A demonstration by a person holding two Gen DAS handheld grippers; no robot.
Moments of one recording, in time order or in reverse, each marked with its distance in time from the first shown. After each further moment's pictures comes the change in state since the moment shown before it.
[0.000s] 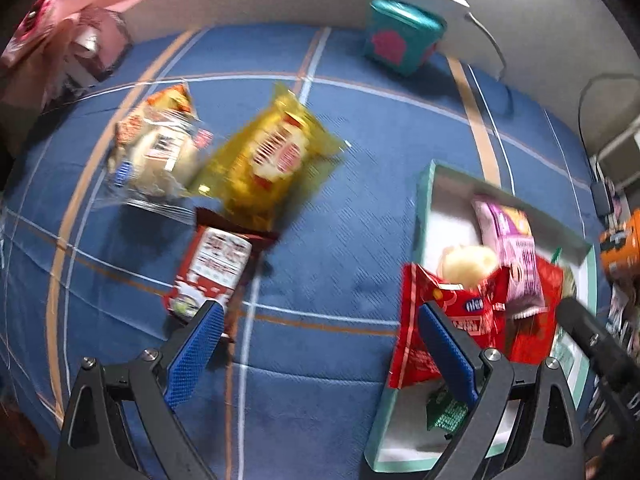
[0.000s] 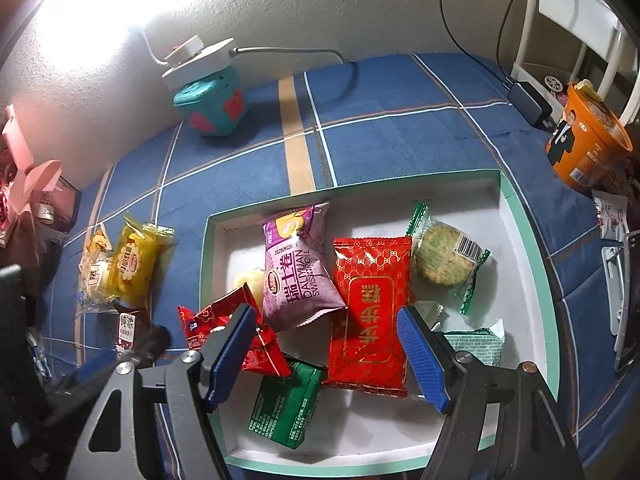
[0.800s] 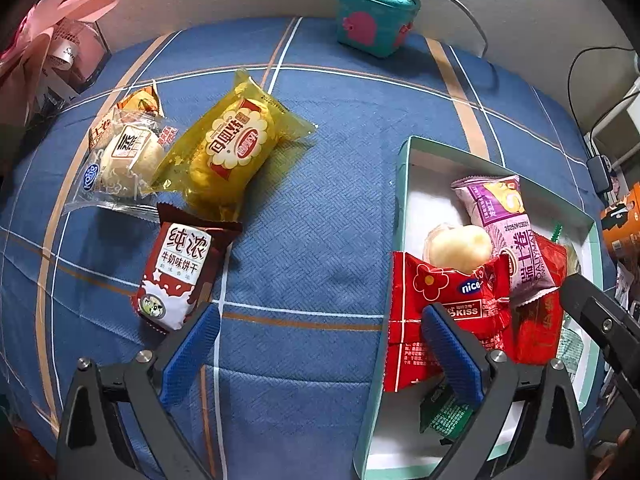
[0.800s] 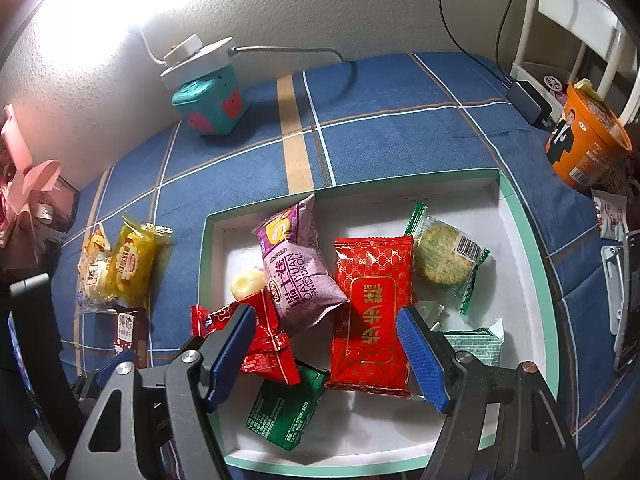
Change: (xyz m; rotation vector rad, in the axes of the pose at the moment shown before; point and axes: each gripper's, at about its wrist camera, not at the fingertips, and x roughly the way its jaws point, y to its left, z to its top) left arm 0.016 -0.021 -0.006 0.049 -0.011 0.000; right arm 0.001 0.003 0.000 0.001 0.004 -0.007
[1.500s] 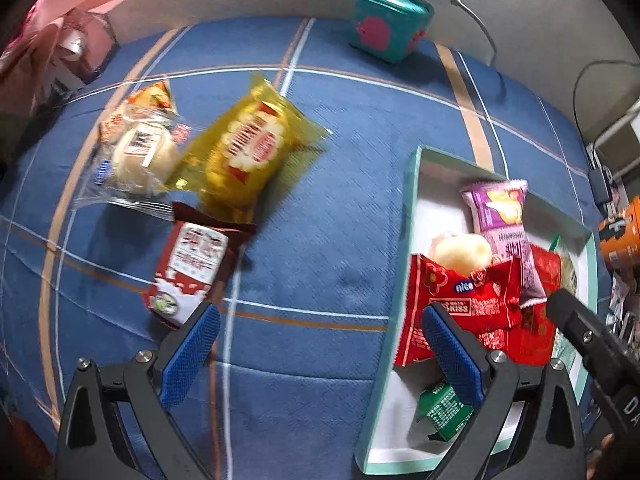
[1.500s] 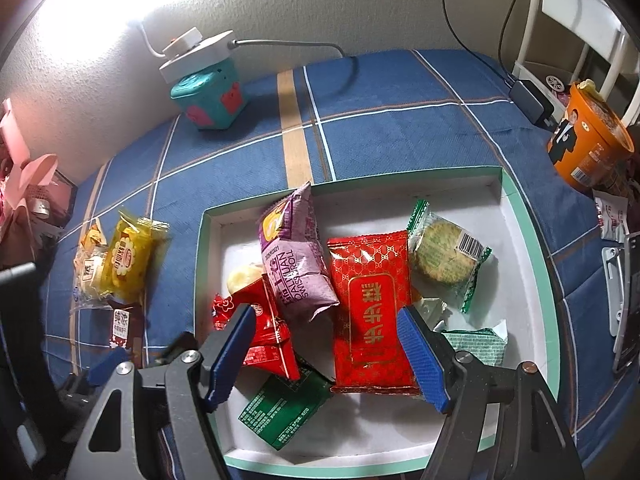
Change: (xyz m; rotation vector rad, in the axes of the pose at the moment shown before) left arm -0.006 0.013 0.007 -0.058 0.012 0.004; right arm 0.005 0.003 -0.001 -0.009 0.009 -0.010
